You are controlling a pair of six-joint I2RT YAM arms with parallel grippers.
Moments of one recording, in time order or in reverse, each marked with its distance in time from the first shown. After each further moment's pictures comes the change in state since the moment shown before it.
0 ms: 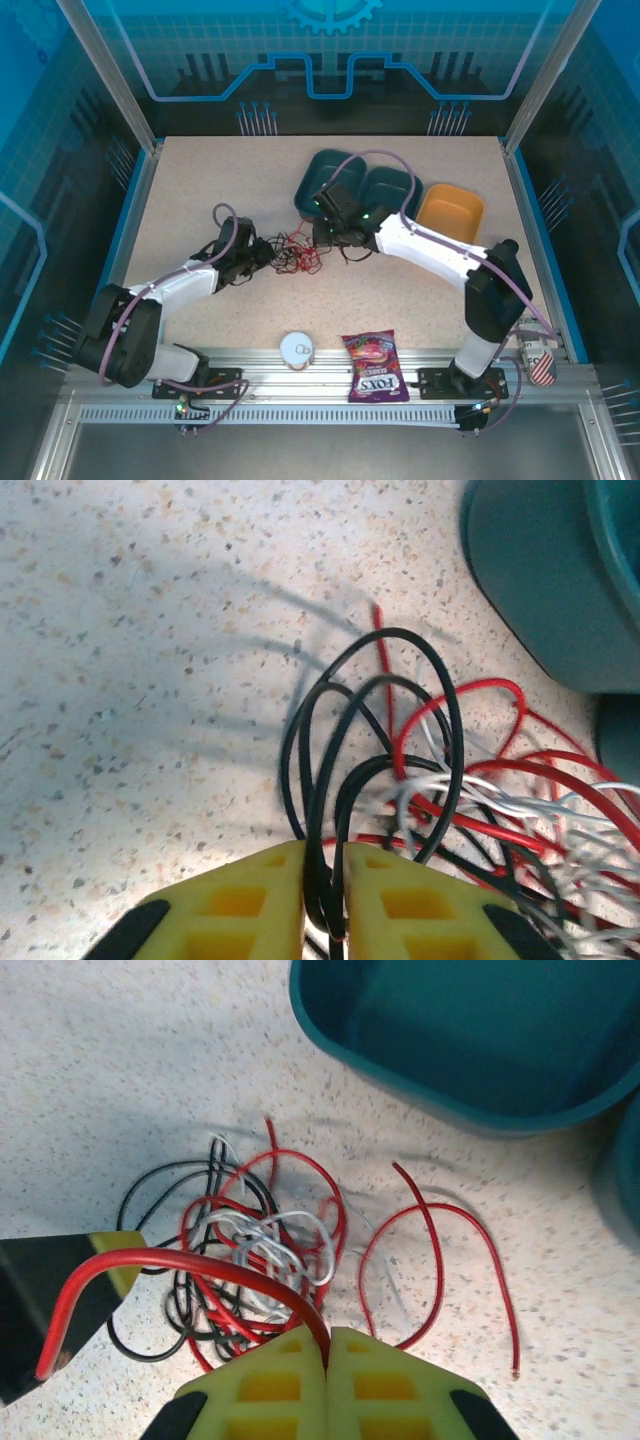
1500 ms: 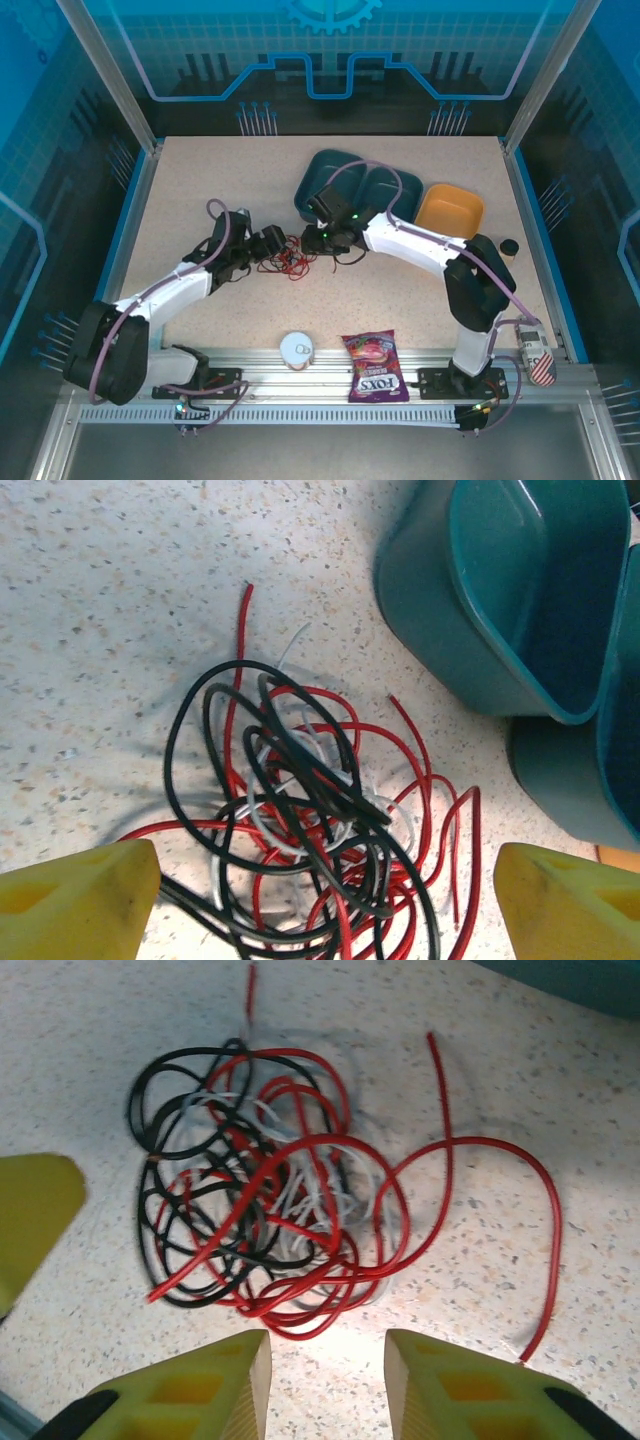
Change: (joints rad) left arm -0.001 -0.074 0.043 -0.020 0.004 -0.002; right arm -0.027 0.132 0.004 0.024 -0.225 0.079
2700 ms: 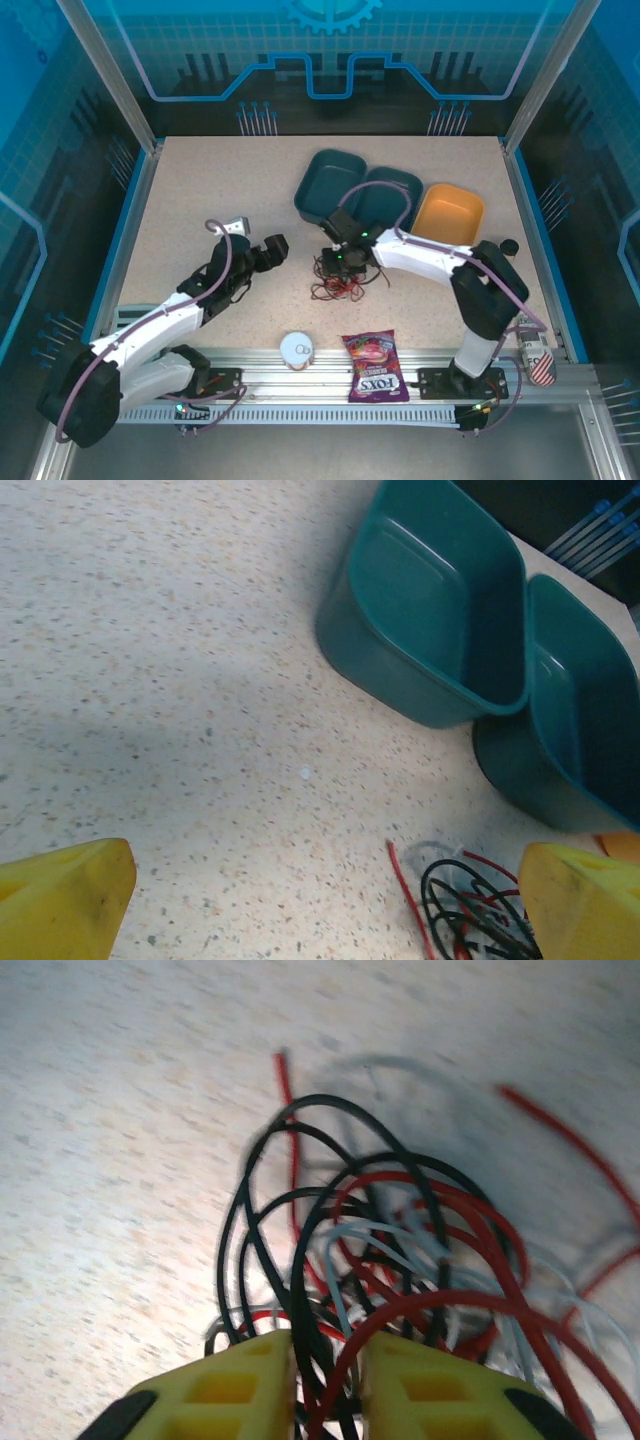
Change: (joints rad) left arm -0.159 -0.261 -0.168 0.110 -0.278 0.059; right arm 0.023 -0.063 -0.183 0.002 0.024 -0.047
